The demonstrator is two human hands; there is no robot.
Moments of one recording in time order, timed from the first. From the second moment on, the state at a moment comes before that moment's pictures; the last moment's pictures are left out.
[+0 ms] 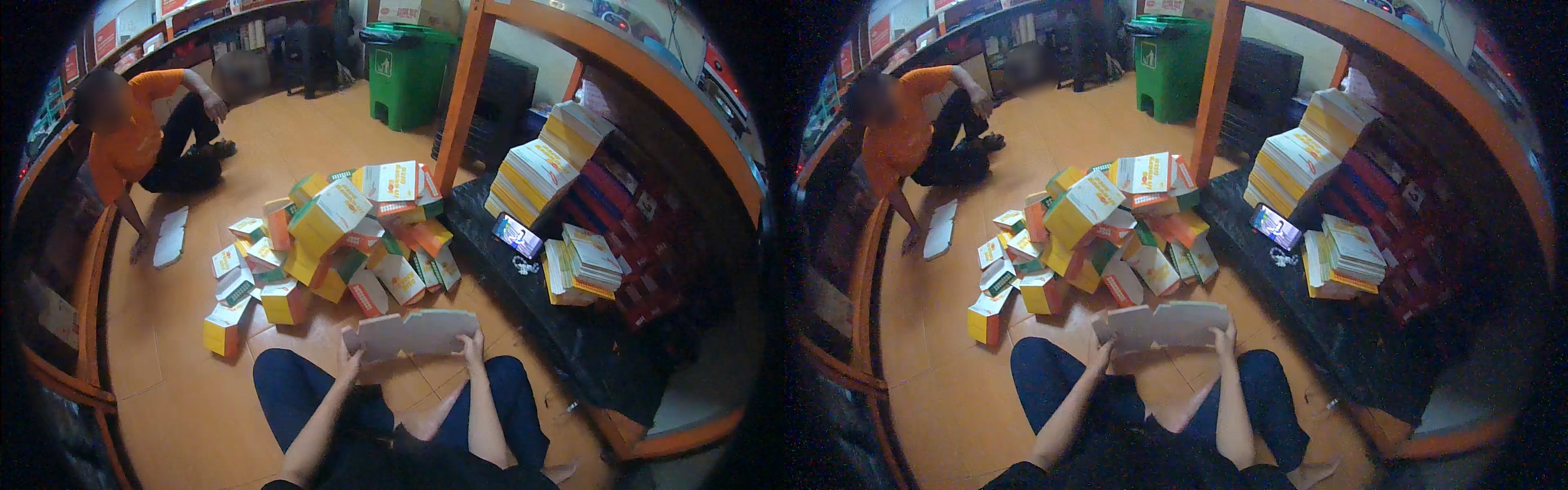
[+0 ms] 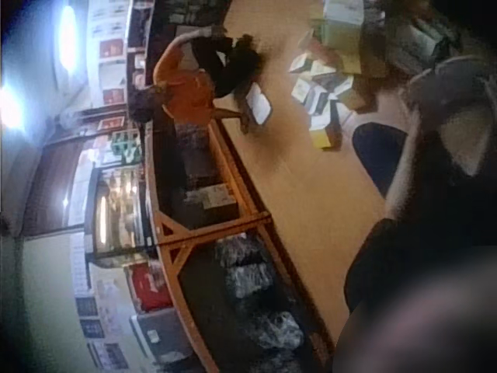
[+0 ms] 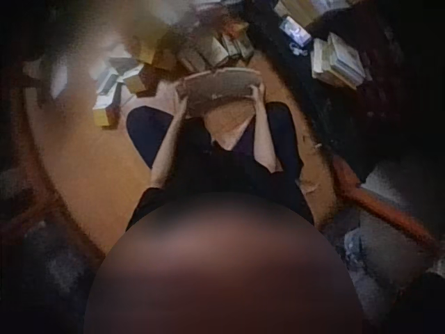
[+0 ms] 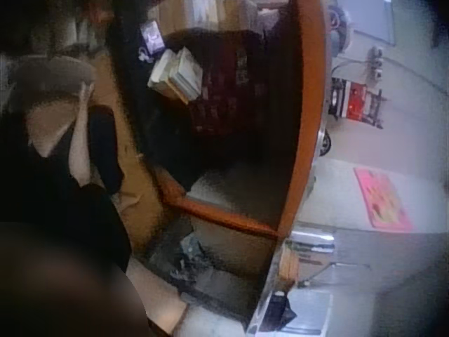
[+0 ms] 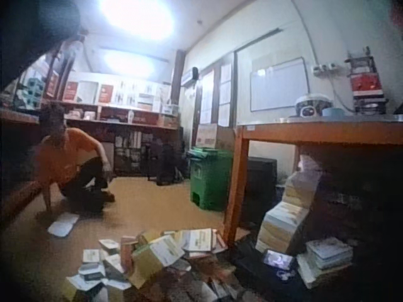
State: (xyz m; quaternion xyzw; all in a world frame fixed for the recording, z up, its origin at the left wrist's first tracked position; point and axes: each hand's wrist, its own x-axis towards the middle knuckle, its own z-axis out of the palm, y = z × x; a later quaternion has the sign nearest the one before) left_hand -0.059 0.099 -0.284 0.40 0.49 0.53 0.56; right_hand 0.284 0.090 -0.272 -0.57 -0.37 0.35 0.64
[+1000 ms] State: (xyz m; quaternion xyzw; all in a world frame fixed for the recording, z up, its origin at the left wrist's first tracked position) left_hand -0.056 0.090 -0.298 0.43 0.74 0.33 0.40; right_hand 0.283 0.077 -0.286 -0.88 -0.37 0.12 0.25
